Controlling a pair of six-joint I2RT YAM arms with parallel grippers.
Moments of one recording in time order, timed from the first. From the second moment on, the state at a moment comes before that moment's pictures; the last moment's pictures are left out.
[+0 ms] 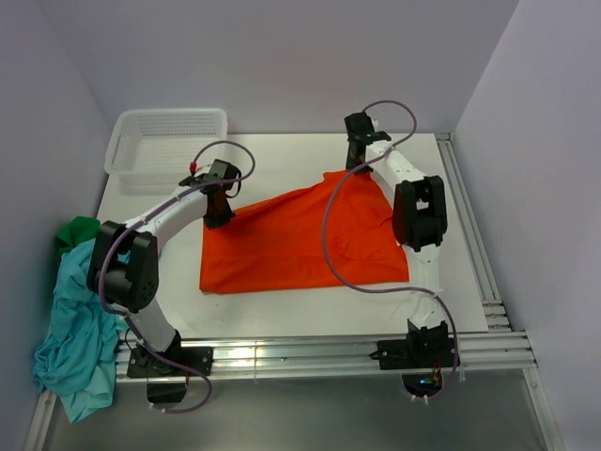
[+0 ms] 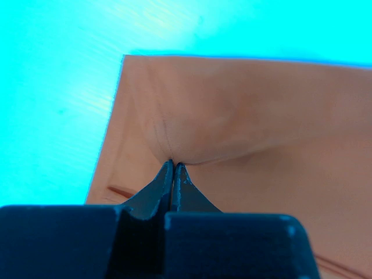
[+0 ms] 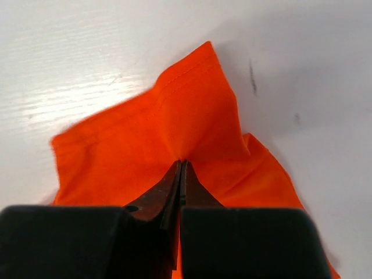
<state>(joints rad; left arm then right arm) -0.39 1.72 1.23 -0.69 -0.35 -0.75 0.24 2.33 2.01 -0.69 0.27 0.36</state>
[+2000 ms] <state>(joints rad) -0.28 1.71 1.24 -0.63 -0.49 -0.75 0.22 1.97 1.50 -0.36 0.19 0.45</state>
